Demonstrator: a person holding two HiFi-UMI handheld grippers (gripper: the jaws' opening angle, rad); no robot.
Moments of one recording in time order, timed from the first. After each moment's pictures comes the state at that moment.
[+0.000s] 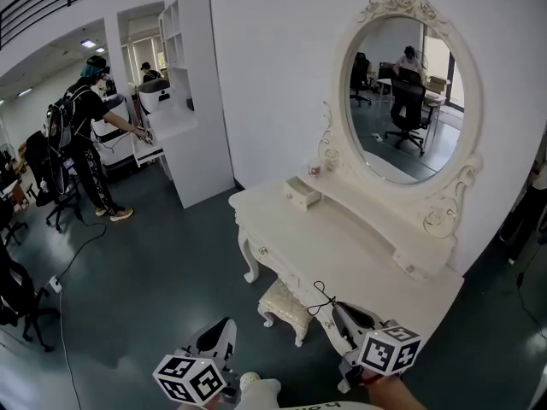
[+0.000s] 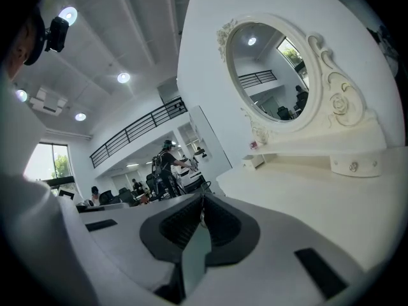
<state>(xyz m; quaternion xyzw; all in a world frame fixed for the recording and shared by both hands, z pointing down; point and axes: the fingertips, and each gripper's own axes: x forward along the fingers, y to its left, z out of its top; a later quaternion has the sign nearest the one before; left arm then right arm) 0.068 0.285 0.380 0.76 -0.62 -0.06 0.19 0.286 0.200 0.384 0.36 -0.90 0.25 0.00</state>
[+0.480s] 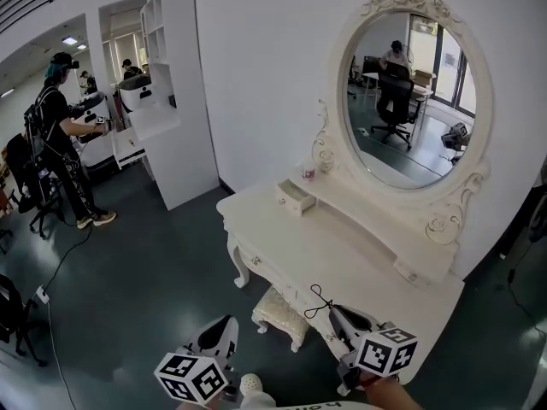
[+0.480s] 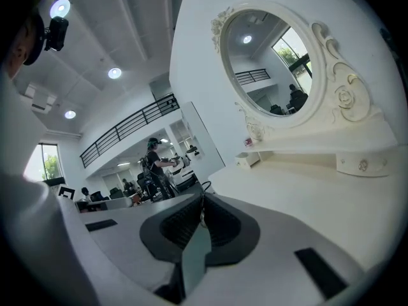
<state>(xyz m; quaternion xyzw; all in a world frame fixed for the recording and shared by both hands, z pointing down) 0.044 0.209 0.389 0.78 -0.59 -0.05 0.20 0.257 0.147 0.401 0.39 -0.88 0.26 0.02</state>
